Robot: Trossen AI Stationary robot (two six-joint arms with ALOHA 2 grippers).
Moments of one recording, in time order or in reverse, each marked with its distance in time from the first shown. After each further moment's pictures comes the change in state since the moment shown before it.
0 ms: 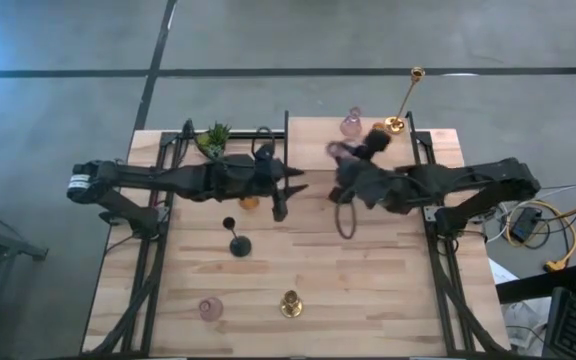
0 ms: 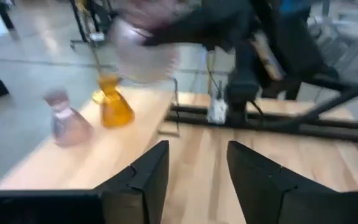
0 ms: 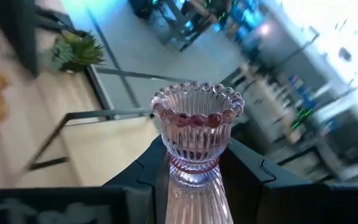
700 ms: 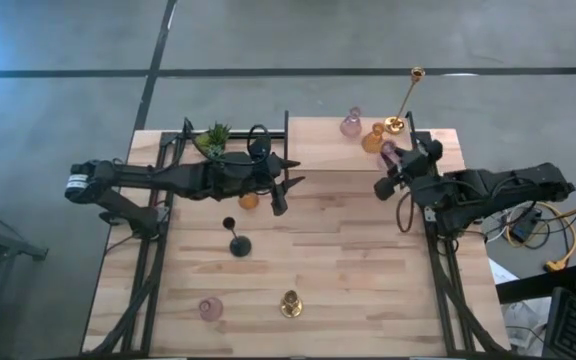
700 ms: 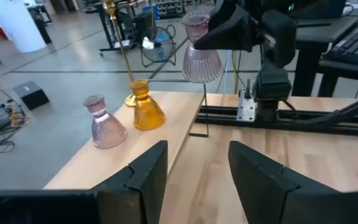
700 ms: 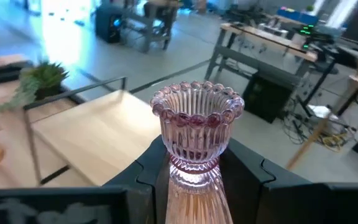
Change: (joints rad) left arm 0.002 -0.012 -0.008 -0.005 -0.097 0.081; right arm 0.004 -0.520 -0.523 0.011 0.103 0.544
